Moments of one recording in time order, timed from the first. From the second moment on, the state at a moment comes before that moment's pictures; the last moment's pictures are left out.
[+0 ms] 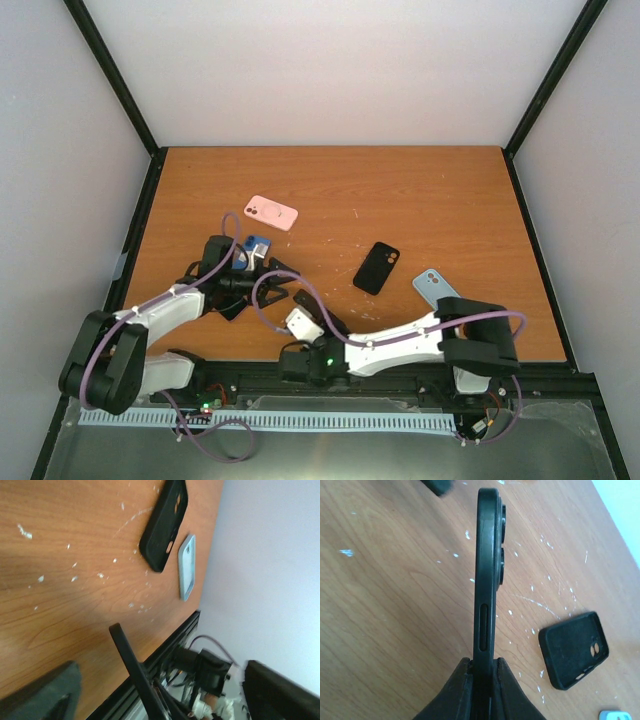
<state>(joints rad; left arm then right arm) -0.33 1.24 0.43 0.06 0.93 -1.00 1.55 1.74 0.99 -0.57 0.94 0.44</state>
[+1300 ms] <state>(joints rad) -0.33 1.31 0.51 -0.07 0.65 -0.75 0.22 1.32 0.66 -0.32 -0.15 0.54</state>
